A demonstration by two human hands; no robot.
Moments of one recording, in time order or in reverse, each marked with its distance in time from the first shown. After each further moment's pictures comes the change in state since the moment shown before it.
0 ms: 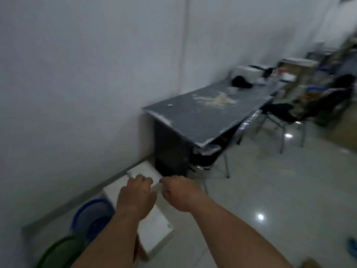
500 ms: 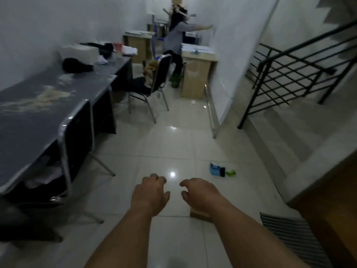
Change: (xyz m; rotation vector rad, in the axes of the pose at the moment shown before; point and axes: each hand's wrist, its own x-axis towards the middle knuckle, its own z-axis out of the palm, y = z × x) left_hand 0.036 0.529 0.122 -0.051 -0.278 0.831; right_hand -0.332 0.407 -0.063 0.110 0.025 0.947
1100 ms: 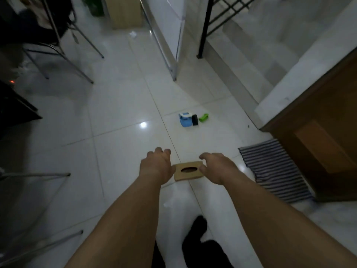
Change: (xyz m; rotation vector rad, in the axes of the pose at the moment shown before) left_hand 0.279 0.088 0.112 0.157 -0.507 0.243; right_hand 0.141 0.207 0.031 0.370 -0.150 0.612
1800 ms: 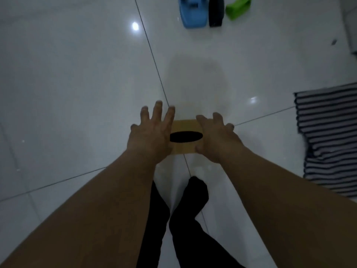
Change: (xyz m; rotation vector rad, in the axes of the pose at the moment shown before) left_hand 0.384 0.001 0.352 0.119 -0.231 0.033; right_hand 0.427 0.165 0.268 -0.048 -0.317 0.097
